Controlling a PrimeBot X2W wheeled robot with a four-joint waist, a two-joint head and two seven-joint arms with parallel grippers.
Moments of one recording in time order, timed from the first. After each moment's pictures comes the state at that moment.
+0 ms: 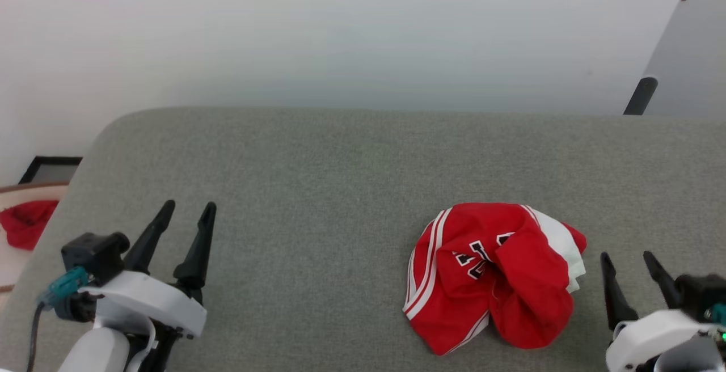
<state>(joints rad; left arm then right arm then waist) -0.23 0.44 -0.21 0.25 -0.64 -0.12 -0.17 -0.08 -0.13 -0.08 0.25 0.15 0.13 -0.08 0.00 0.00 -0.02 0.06</state>
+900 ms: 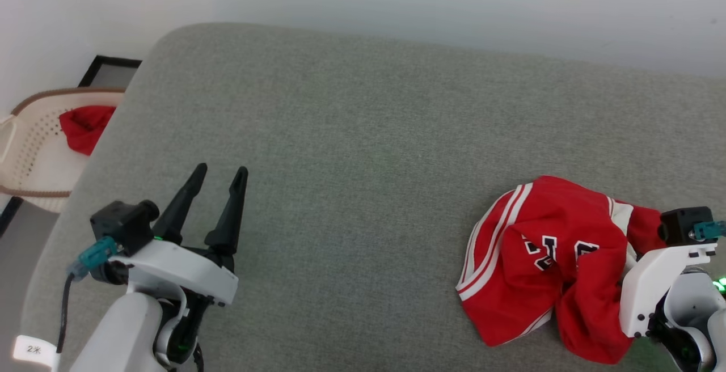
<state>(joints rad) -0.35 0.38 -0.29 0.30 -0.65 -0.13 -0.23 -0.26 -0.30 0.06 0.32 0.39 0.13 0.47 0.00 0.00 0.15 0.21</state>
